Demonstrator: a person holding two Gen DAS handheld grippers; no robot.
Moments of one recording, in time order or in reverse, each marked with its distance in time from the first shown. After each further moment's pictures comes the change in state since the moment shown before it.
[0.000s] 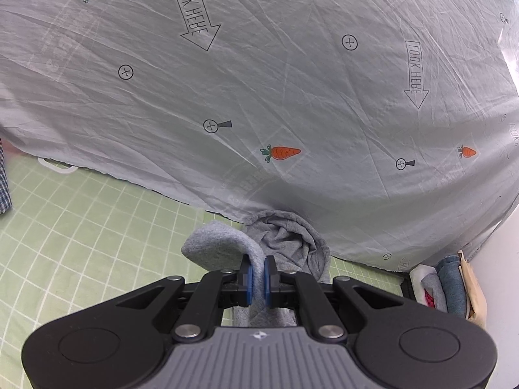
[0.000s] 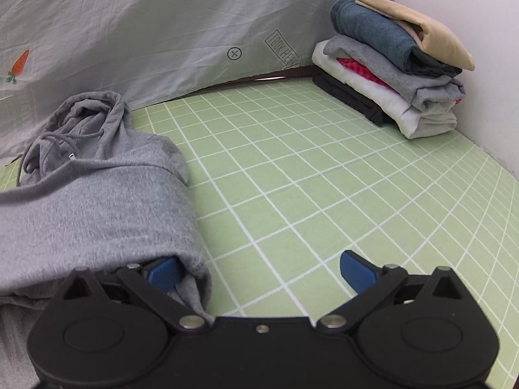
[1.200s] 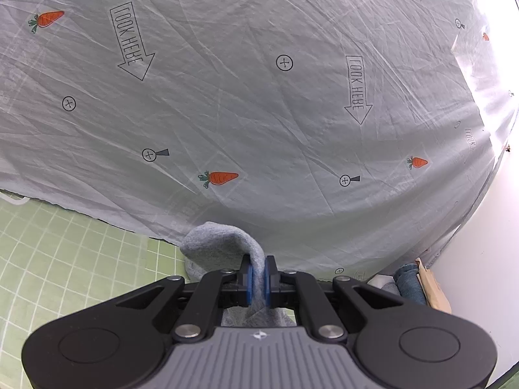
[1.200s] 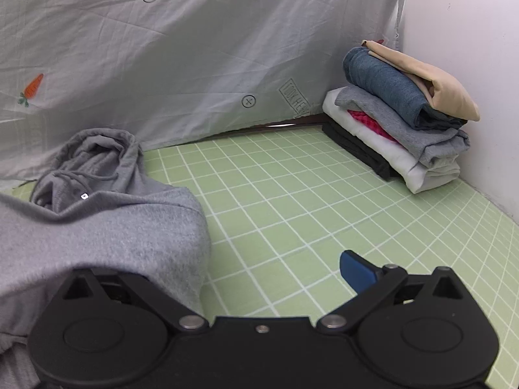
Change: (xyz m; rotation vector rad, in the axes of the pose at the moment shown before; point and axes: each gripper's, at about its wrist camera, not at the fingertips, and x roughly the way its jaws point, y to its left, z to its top) left arm -0.009 -0.044 0.021 0.047 -0.071 -0.162; right arm -0.013 0.025 0.033 -0.061 -0.133 0.012
